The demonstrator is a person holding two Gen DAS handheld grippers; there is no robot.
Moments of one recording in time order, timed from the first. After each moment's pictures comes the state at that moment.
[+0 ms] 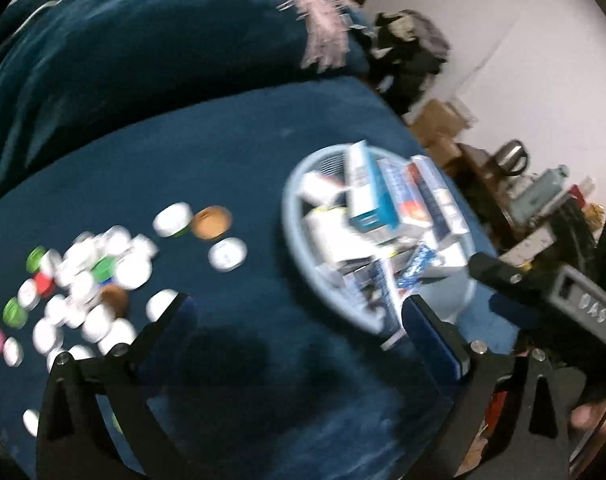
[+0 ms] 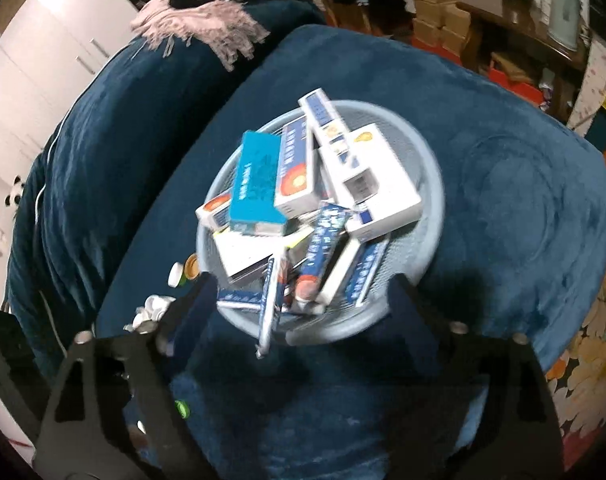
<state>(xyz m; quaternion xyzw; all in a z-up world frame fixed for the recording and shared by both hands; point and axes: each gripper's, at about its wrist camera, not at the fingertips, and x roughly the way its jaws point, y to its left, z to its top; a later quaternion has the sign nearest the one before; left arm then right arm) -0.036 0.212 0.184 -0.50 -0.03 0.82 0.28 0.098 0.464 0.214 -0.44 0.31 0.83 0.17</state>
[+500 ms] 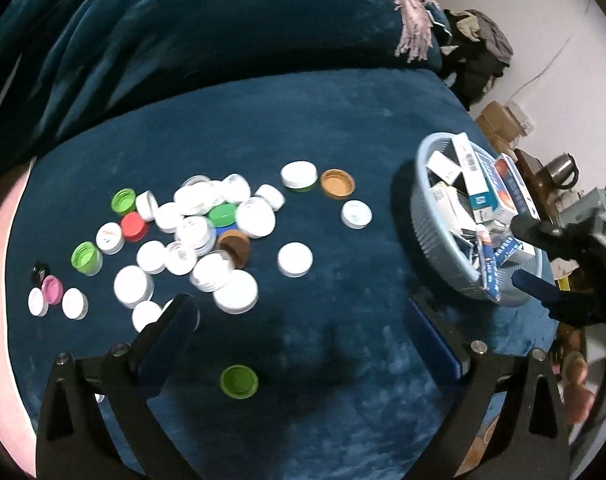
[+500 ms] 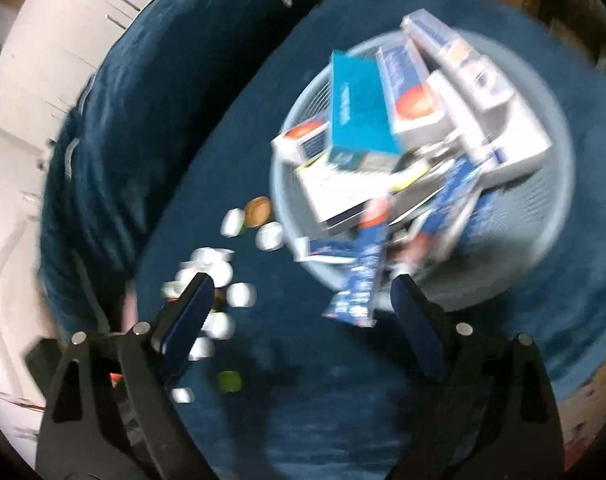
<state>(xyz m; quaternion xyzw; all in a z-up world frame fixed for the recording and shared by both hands) -0.049 0.118 0.153 -0.54 -0.03 0.82 0.20 0.053 0.418 0.185 -0.49 0.36 0.79 0.07</state>
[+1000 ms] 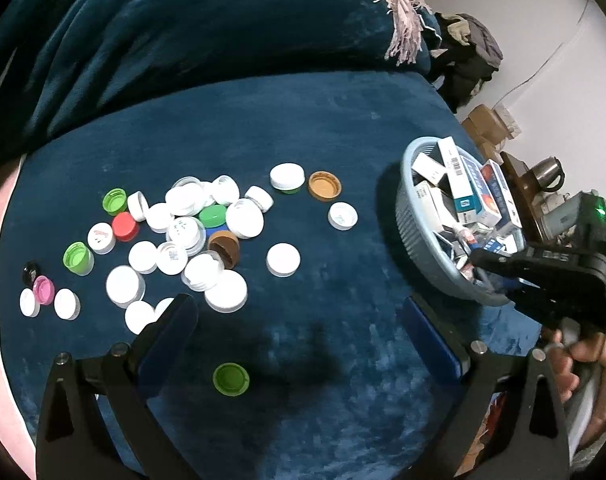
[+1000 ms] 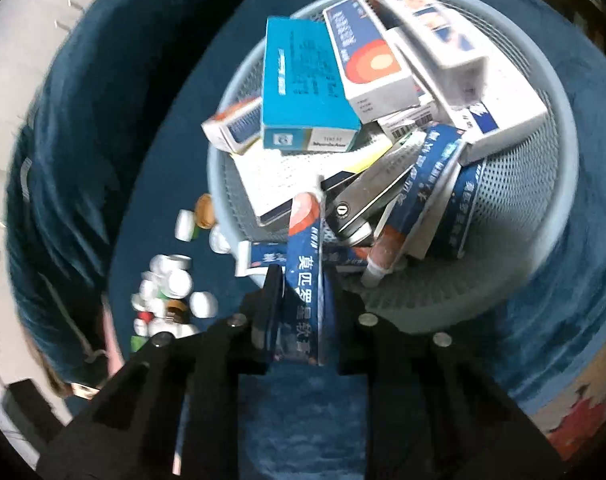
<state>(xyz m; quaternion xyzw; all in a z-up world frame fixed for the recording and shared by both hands) -0.048 0.119 0.162 -0.54 -0.05 0.81 0.23 0.054 0.438 0.160 -0.52 0.39 0.75 0.12</state>
